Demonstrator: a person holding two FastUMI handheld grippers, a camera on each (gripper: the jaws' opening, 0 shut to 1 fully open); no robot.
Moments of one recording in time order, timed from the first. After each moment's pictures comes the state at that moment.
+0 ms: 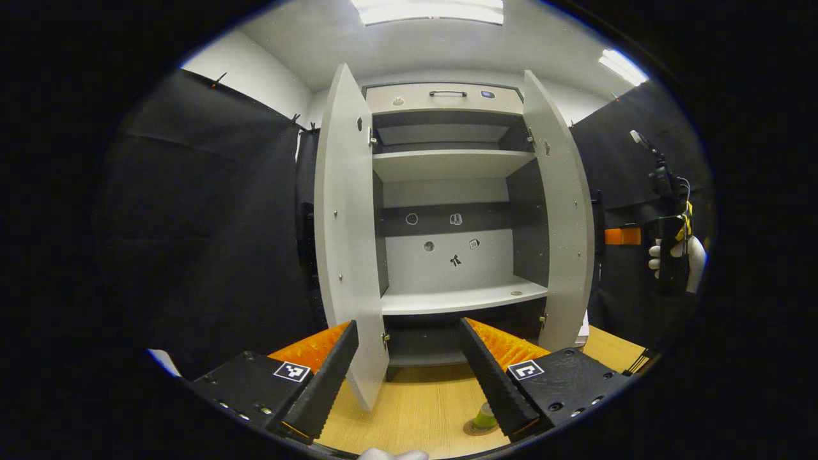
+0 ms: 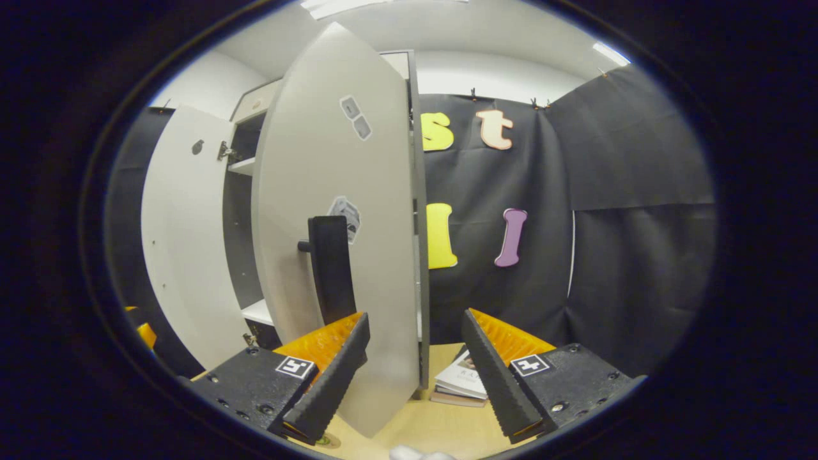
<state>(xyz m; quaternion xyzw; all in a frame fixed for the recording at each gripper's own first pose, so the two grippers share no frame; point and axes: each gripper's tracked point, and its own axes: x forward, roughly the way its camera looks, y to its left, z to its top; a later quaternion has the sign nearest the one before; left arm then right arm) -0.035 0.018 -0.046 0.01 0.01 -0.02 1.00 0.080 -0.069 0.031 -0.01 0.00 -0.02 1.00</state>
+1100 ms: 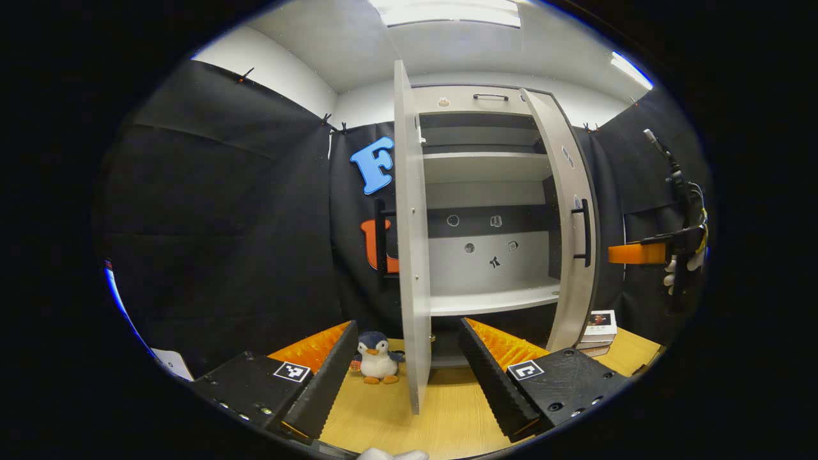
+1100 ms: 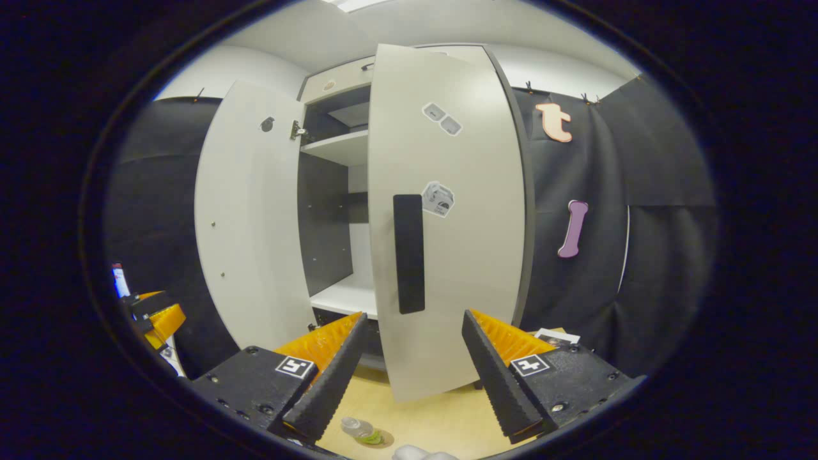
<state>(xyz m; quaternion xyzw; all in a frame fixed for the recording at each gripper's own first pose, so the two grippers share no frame) -0.028 0.119 -0.045 0.00 0.00 0.04 1.00 0.054 0.061 -0.010 -0.02 0.04 0.08 1.00</state>
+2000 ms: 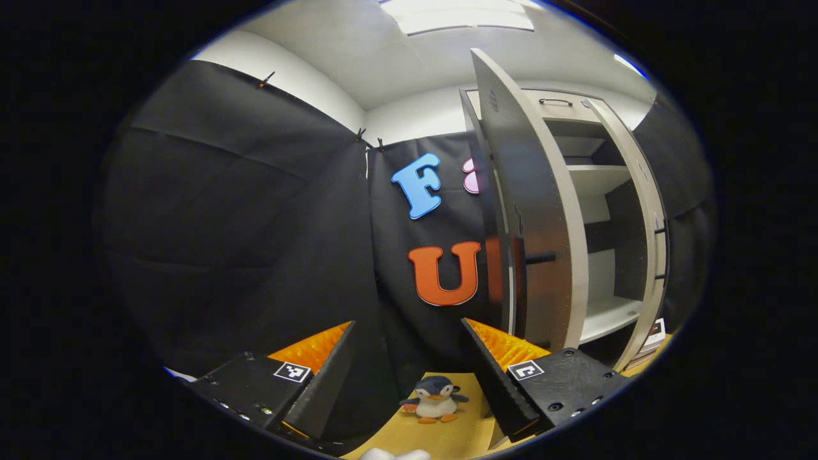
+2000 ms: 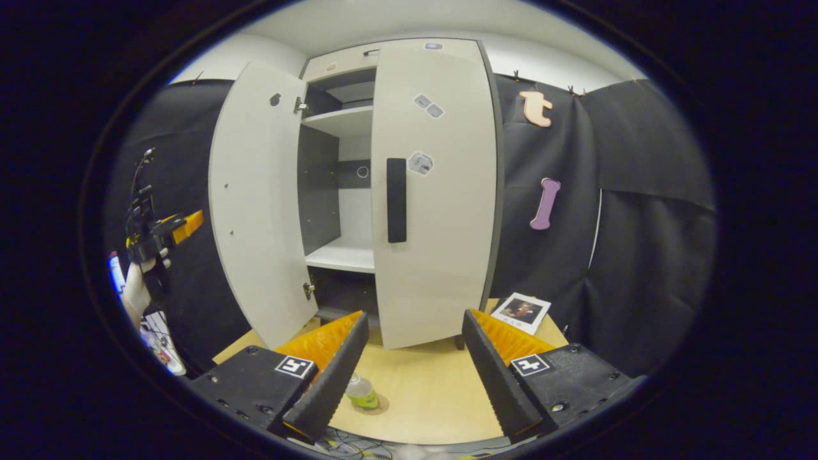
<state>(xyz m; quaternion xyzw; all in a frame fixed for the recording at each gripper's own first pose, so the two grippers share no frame) 0.086 0.254 0.014 0.01 -0.06 0.11 0.99 -0.024 0.045 -0.053 -0.04 0.10 0.01 0.99</state>
